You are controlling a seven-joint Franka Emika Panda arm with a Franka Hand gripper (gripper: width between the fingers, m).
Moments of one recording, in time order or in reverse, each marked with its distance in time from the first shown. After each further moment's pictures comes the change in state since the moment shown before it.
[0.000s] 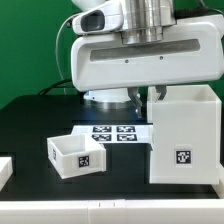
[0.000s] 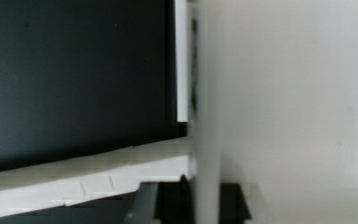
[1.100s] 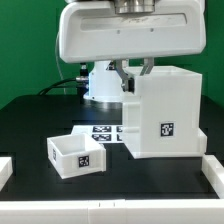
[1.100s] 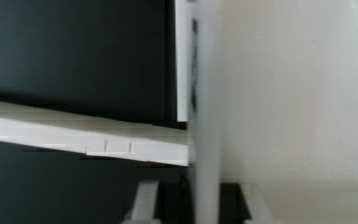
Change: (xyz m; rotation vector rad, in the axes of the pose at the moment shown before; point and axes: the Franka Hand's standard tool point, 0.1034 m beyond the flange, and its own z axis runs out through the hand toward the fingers) arm -0.010 0.015 -0.037 -0.056 0.009 -0.293
